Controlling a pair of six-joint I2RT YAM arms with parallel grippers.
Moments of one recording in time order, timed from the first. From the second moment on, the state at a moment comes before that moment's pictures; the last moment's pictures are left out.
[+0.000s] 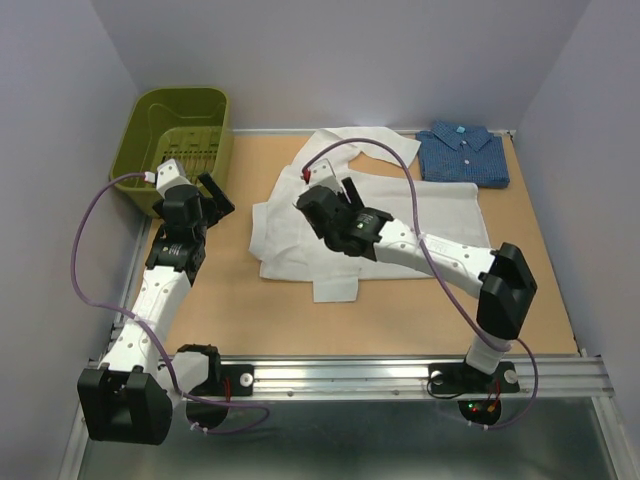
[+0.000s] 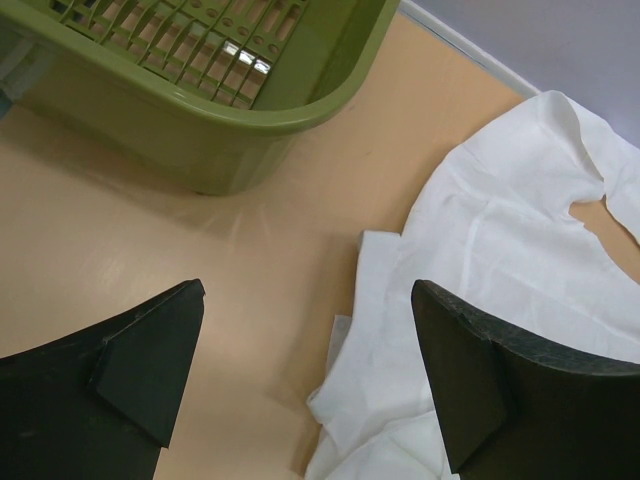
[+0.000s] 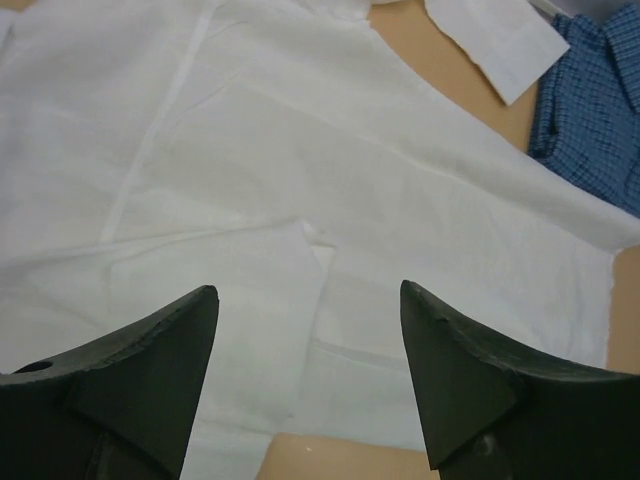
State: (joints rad) left arm -0.09 1.02 0.81 -0.19 -0.26 -0.51; right arm 0.98 1.77 1.53 -0.50 0.84 0.13
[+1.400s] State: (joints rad) left arm -0.35 1.12 0.53 -0.21 0.02 -0.76; right arm 0.80 1.55 0.72 -0.04 -0.02 0.79
